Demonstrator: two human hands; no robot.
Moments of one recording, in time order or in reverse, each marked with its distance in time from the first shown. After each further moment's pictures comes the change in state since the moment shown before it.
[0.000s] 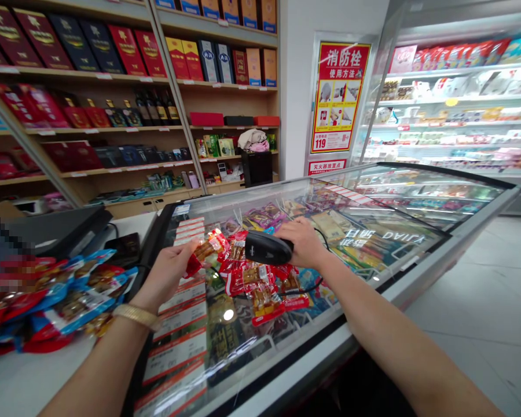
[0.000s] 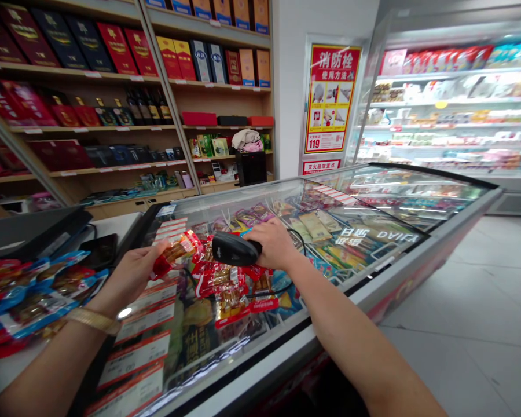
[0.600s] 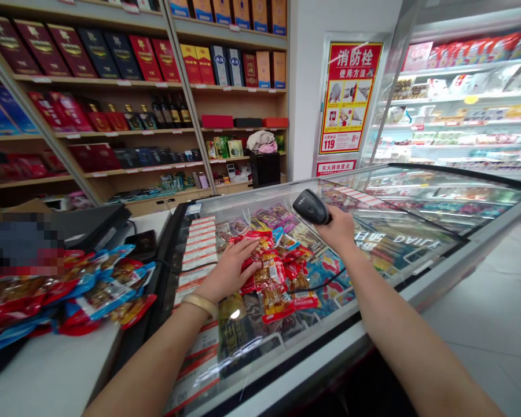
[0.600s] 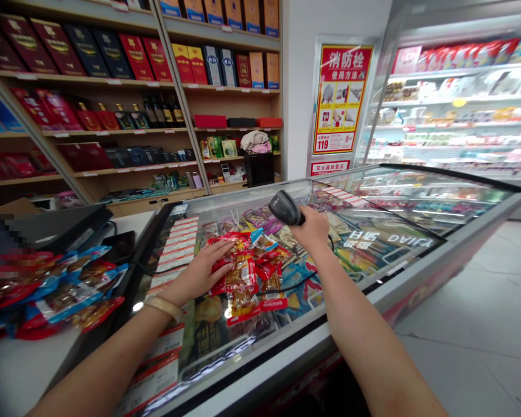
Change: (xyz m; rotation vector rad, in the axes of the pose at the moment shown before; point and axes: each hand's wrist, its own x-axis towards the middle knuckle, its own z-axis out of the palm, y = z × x) left_hand 0.007 -0.039 0.047 0.763 -0.365 0.852; right_hand -0.019 0.053 -0.005 -0.229 0.339 0.692
